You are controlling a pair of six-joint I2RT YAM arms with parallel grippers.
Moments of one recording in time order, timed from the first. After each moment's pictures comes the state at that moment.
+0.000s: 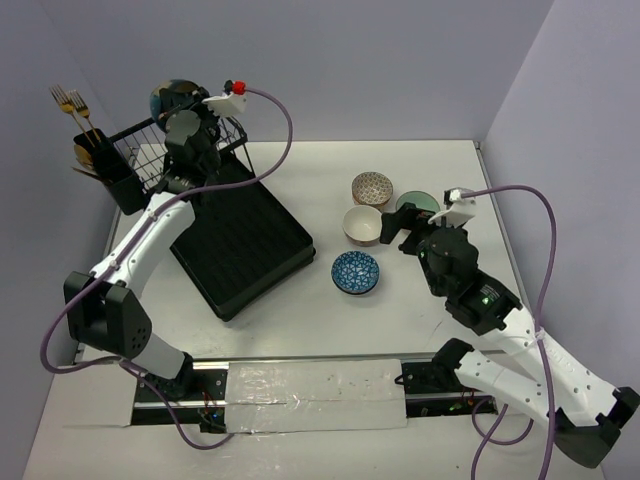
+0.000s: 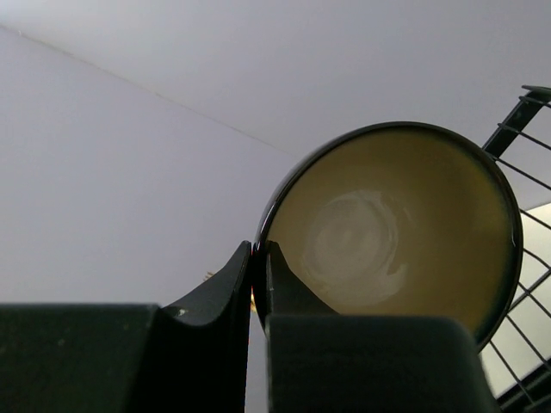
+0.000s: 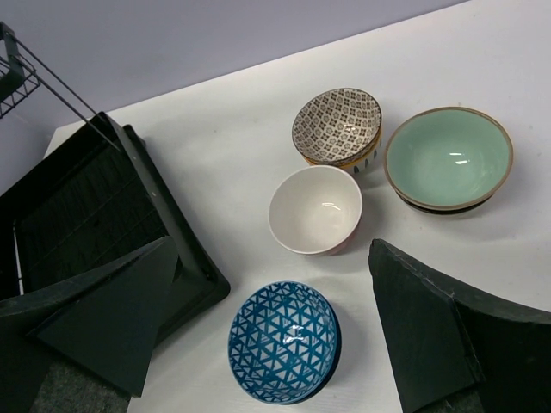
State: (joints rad) left arm -0.34 1.53 1.41 0.35 -0.64 1.26; right arm 0.70 0.71 0.81 -0.32 0.60 0.51
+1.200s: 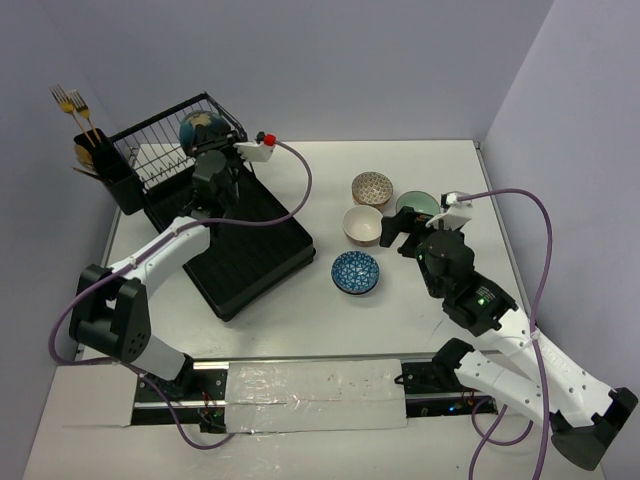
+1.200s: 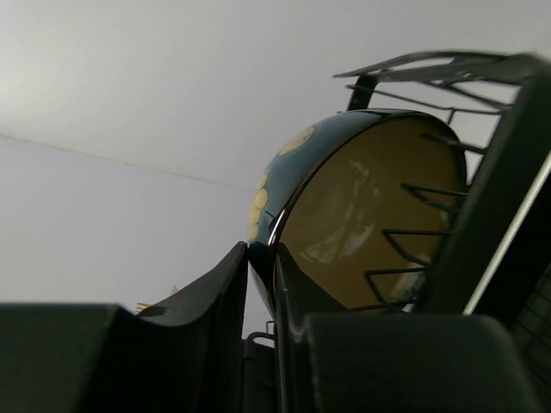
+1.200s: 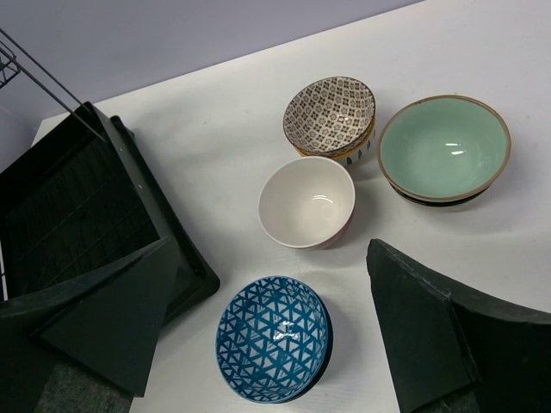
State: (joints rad) left arm -0.41 1.52 1.09 0.55 -0.54 1.36; right arm 0.68 0.70 0.76 -0.30 0.59 0.51
